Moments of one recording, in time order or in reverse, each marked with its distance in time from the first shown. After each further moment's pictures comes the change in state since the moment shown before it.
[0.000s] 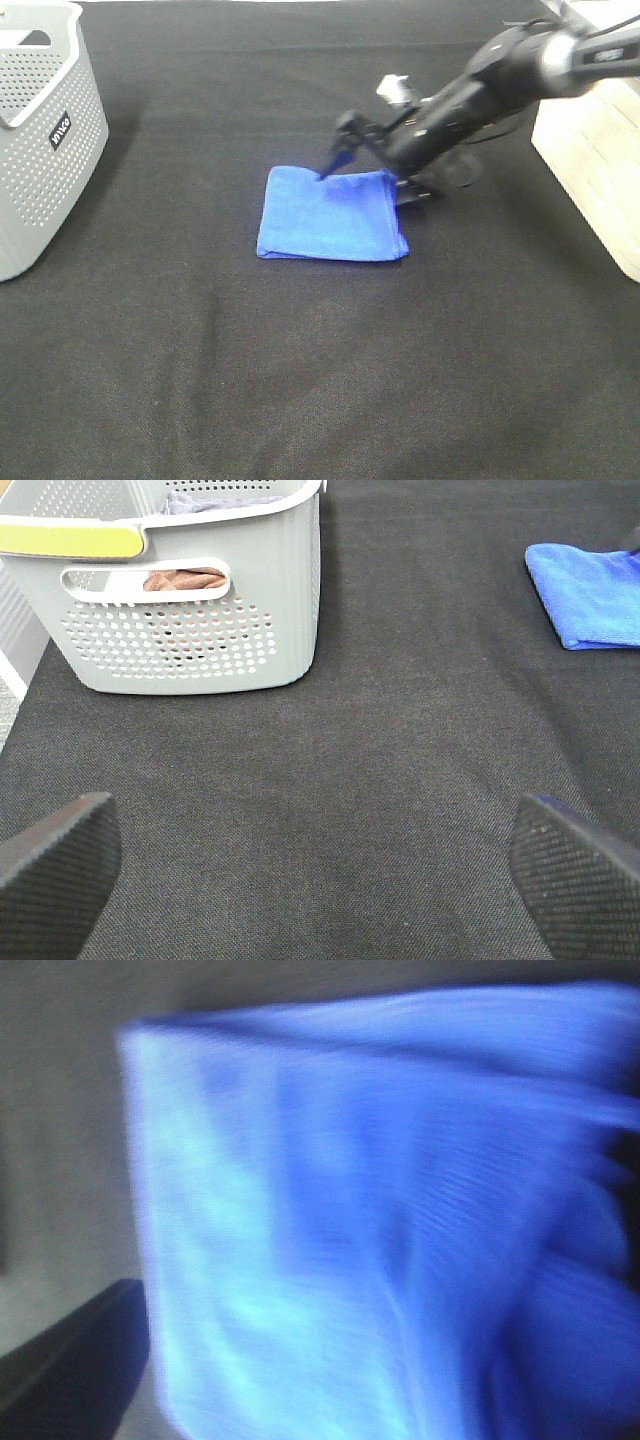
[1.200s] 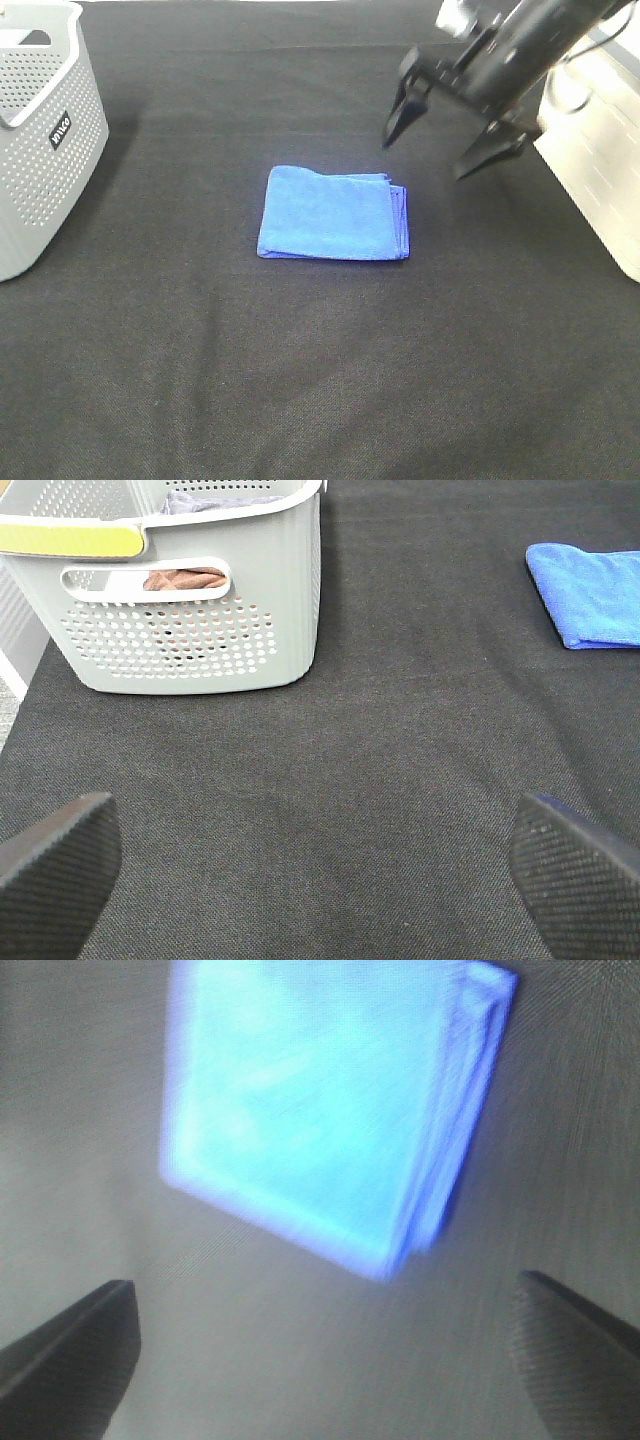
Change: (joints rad) left arm 0.000 0.000 0.000 0.000 0.000 0.000; right arm -0.085 -0.347 0.142 -0.329 0.189 0.134
